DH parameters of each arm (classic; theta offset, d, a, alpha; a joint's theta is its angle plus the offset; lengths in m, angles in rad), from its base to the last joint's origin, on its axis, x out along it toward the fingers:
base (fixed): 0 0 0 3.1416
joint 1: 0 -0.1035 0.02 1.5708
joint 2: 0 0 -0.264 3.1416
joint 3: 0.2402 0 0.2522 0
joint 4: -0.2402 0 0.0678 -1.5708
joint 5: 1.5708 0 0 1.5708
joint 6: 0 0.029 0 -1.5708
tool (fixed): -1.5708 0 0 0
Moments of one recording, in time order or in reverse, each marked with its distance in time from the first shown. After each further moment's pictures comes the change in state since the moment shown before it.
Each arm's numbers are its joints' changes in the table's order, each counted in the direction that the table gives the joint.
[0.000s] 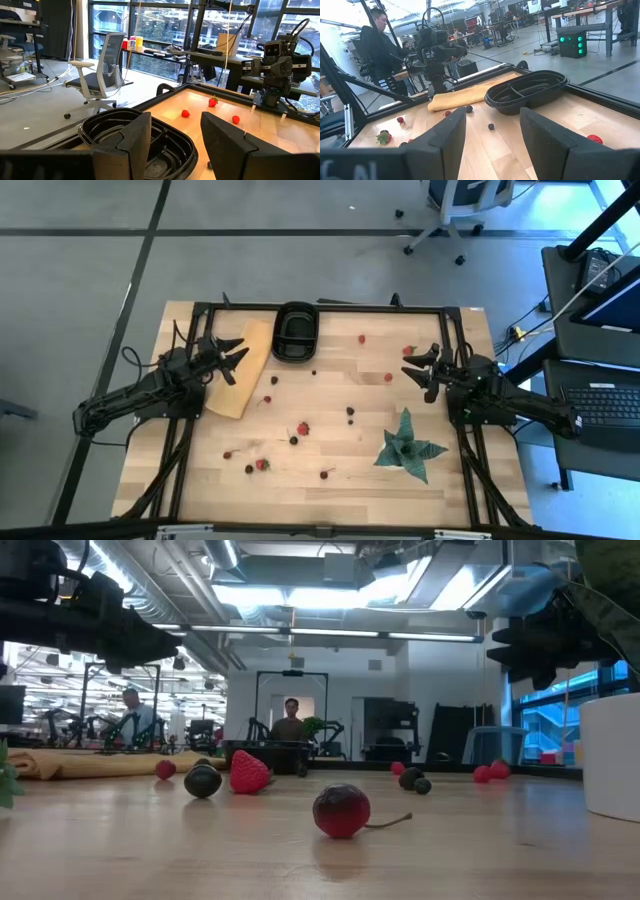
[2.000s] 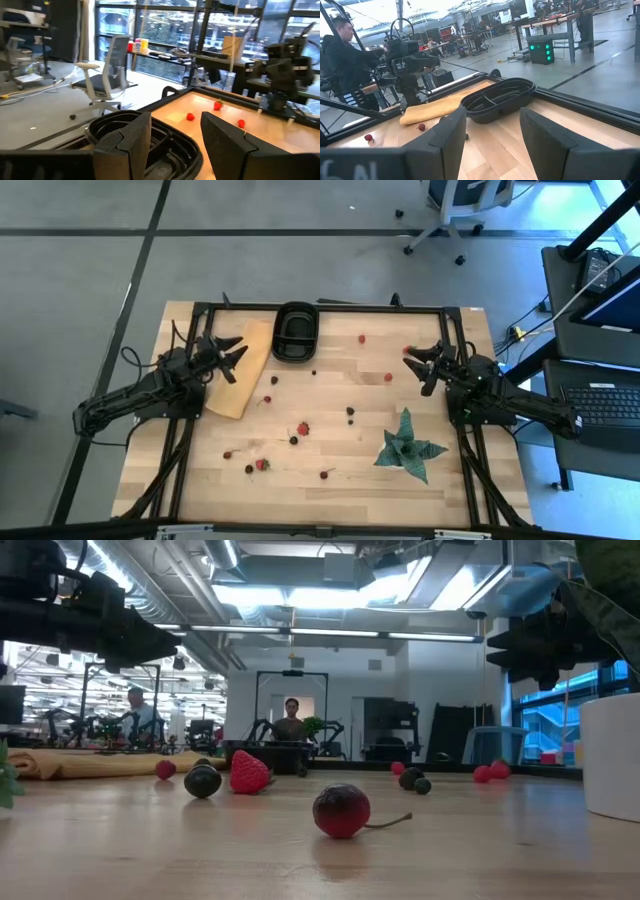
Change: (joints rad) left arm 0.000 0.000 0.000 0.013 0.013 -0.001; right arm 0.000 0.000 0.000 0.009 -0.158 -0.001
